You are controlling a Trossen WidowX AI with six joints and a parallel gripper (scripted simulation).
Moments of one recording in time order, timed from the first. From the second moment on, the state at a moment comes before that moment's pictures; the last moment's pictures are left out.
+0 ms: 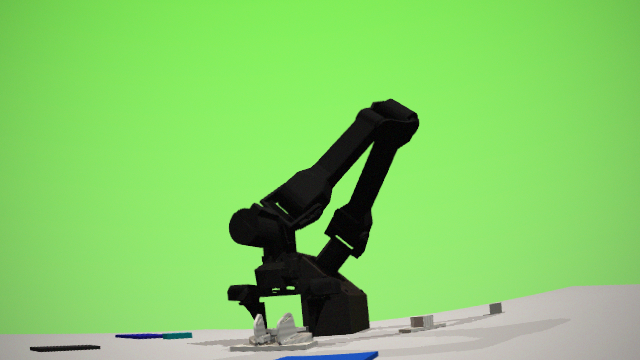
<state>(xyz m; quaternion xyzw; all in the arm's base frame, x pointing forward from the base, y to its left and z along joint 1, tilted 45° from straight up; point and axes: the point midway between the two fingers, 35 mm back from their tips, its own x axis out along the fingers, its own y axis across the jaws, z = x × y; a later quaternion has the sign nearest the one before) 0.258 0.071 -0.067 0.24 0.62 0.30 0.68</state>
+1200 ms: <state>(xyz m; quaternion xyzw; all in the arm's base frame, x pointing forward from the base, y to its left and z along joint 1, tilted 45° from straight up) 0.259 0.072 -0.069 0.24 0.62 0.29 0.68</state>
